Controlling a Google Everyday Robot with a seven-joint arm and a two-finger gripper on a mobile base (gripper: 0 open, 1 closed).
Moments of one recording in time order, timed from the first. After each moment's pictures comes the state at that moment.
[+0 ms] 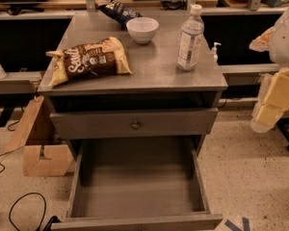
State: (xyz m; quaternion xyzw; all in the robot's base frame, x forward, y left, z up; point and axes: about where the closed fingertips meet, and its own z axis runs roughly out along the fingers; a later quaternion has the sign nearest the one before) arm 0.438 -0.217 0.976 -0.60 0.78 -0.03 0.16
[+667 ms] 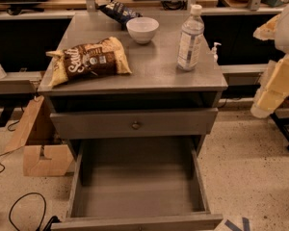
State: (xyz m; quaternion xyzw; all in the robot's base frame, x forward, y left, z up) arm 0.459 -0.224 0.988 -0.60 0.78 -0.03 0.19
